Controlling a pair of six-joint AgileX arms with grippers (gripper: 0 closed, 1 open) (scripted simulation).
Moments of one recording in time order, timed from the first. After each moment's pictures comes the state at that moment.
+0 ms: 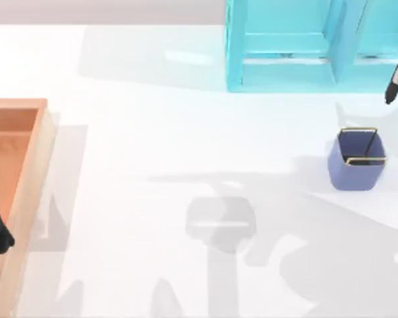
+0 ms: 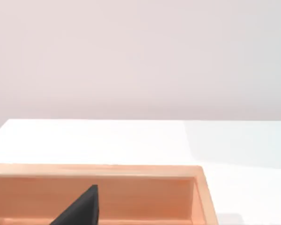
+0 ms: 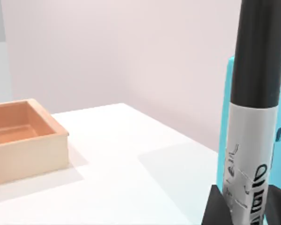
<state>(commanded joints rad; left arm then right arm) 0.00 0.00 0.00 0.00 0.00 0.00 -0.22 1.84 0.68 1.48 -1.22 0.30</state>
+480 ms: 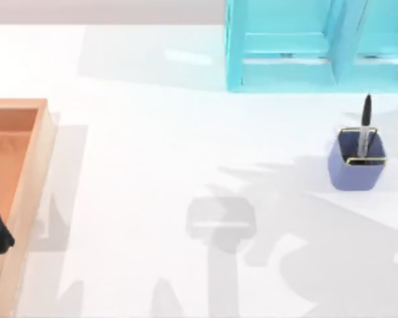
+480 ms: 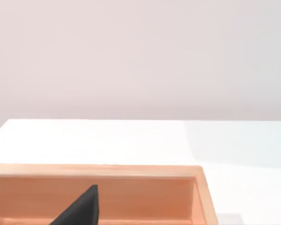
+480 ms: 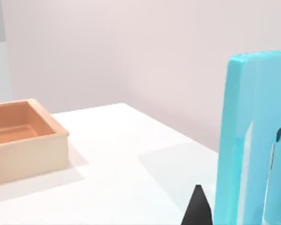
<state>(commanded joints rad) 0.00 0.00 0.00 0.00 0.00 0.00 -0.22 1.84 0.68 1.48 -1.22 0.30</state>
